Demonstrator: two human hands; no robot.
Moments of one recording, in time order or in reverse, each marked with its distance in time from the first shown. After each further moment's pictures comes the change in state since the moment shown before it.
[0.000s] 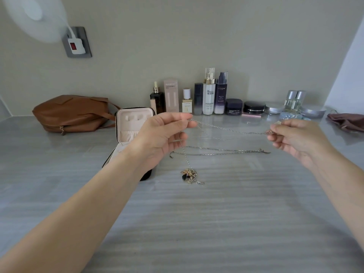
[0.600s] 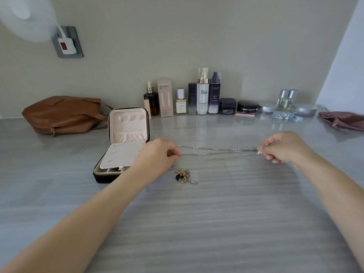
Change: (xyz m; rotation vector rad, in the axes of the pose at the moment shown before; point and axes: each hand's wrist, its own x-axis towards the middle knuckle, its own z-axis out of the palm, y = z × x) left_hand 0.006 -0.045 -0.011 1.181 0.078 0.077; right_hand 0.016 0.029 -0.011 -0.612 -0.013 0.096
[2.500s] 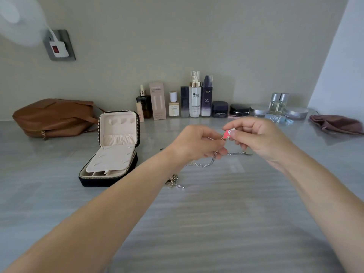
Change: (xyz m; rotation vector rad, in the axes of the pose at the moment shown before) left_hand 0.013 0.098 0.012 -0.659 -0.315 0.025; right_hand -0.043 -0.044 -0.002 0.305 -0.222 -0.526
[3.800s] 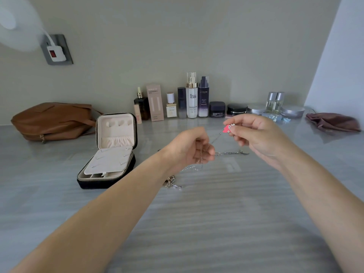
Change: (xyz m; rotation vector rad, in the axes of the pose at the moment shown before) left_hand 0.013 -0.013 -0.003 -0.367 -0.097 -0.158; right_hand 0.004 0.005 -0.006 0.175 0.051 0.059
